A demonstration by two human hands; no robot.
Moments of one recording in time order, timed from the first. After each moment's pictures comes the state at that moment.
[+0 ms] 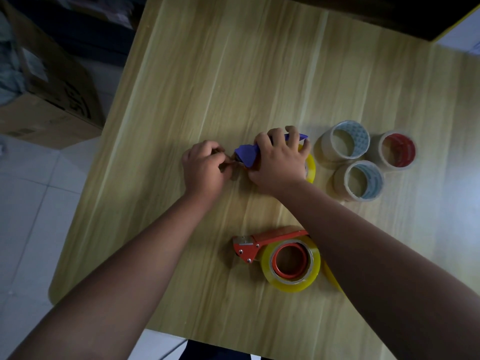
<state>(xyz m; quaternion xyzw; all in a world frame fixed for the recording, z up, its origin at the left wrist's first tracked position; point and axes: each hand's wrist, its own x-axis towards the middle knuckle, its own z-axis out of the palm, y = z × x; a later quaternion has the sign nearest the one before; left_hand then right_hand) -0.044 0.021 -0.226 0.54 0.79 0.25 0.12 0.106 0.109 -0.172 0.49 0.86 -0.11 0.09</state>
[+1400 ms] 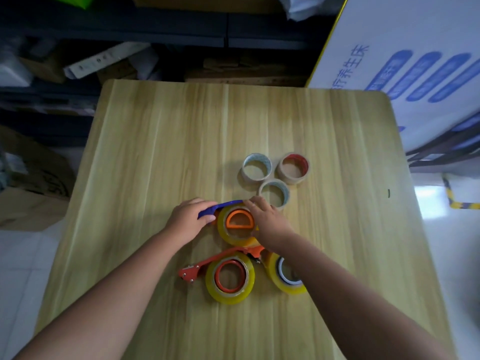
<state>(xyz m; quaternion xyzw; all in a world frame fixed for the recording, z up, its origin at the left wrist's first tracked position) 0.043 0.036 -0.142 0.60 0.71 0.09 0.37 0.278 0.077 -0.132 0.49 0.81 -0.30 0.11</state>
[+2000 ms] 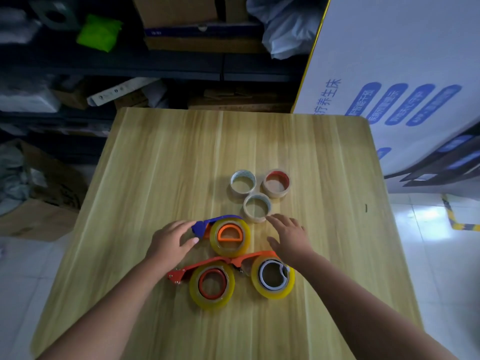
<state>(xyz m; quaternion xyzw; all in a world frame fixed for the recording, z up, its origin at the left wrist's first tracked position) 0.062 -0.018 -0.102 0.58 0.76 0.08 0.28 0.371 0.072 -0.103 0.54 0.79 -0.27 0.07</state>
